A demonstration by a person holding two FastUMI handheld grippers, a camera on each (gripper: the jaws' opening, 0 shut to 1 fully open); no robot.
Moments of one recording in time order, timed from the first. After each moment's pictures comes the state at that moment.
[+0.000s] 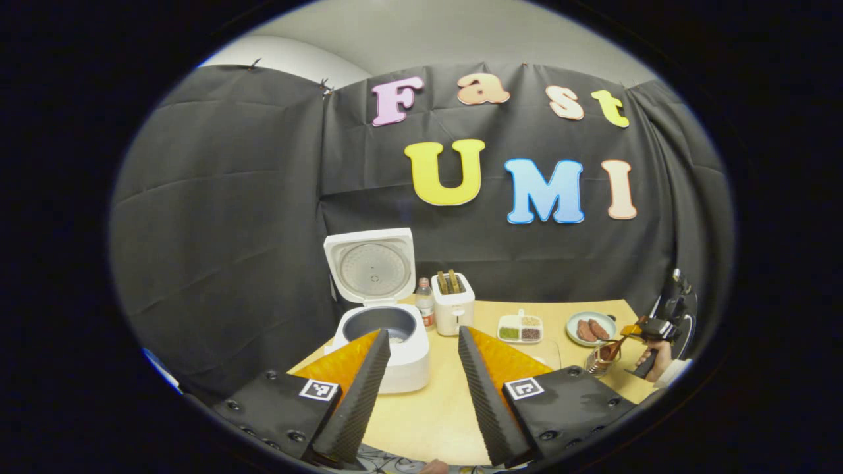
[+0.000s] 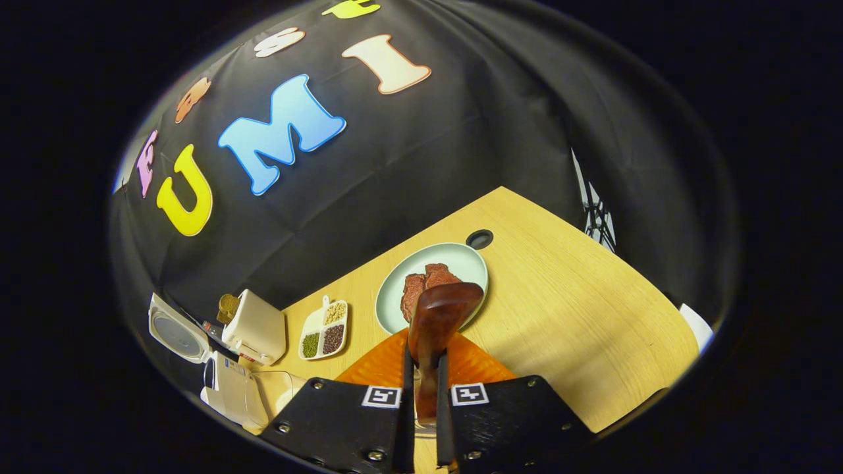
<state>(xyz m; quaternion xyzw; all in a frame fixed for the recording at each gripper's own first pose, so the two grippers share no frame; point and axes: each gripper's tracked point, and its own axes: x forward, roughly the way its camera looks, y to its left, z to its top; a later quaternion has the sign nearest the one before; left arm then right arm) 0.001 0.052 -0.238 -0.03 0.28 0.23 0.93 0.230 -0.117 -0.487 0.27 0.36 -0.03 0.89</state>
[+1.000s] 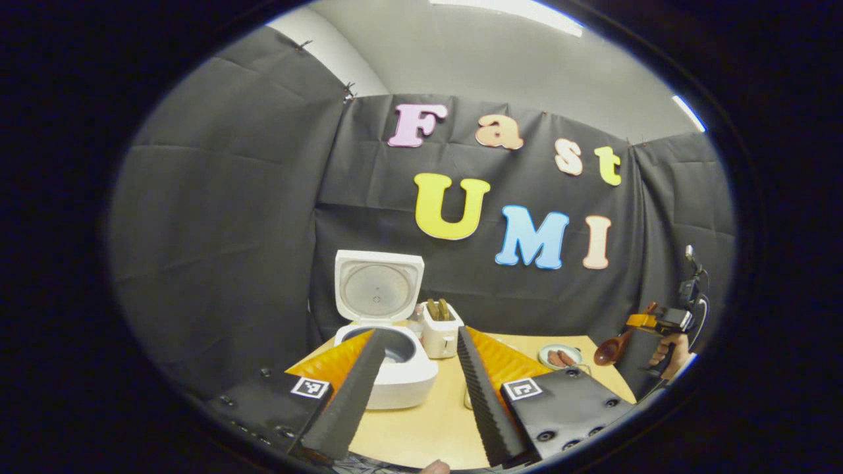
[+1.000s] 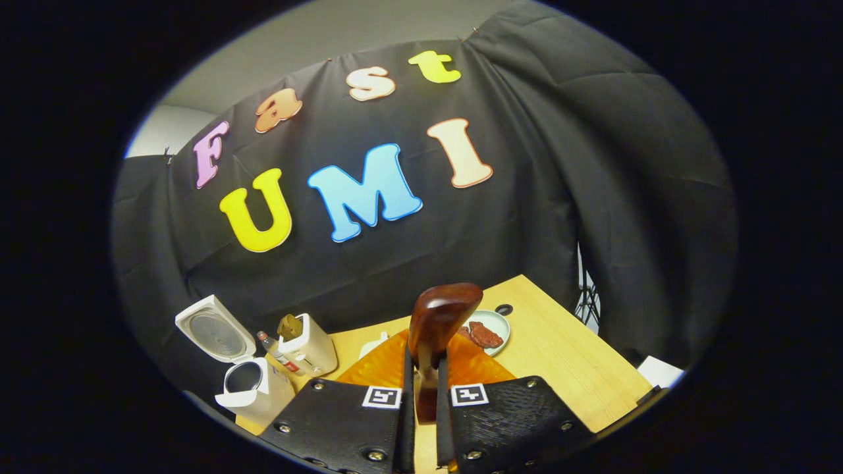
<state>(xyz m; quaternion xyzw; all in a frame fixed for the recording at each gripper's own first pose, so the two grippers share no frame) -0.065 0.161 -0.203 -0.12 0.18 0.16 0.96 0.139 -0.037 -0.245 0.17 0.21 -0.01 0.96</state>
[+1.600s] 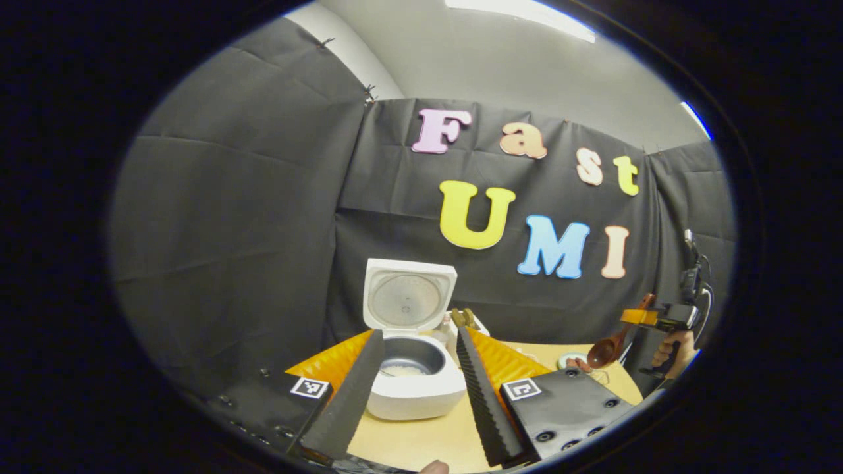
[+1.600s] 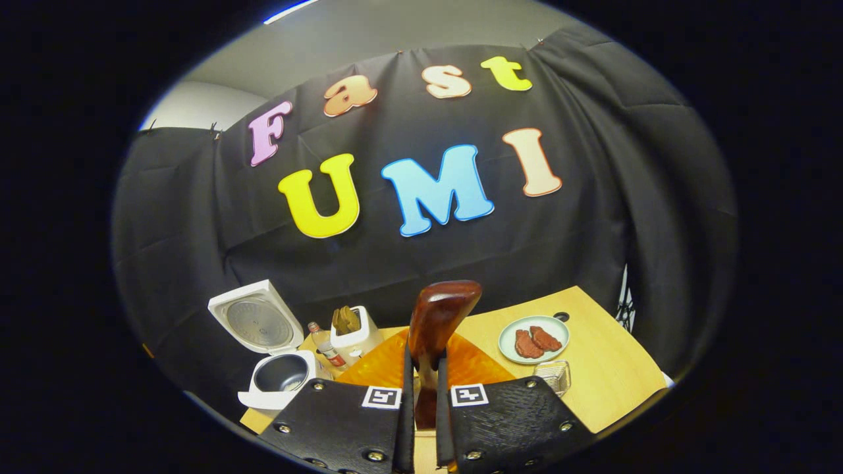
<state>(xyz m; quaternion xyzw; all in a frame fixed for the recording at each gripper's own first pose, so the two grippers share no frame) -0.065 0.231 -0.219 -0.12 0.18 0.21 0.95 0.164 0.095 -0.244 0.13 0.22 0.09 0.96</state>
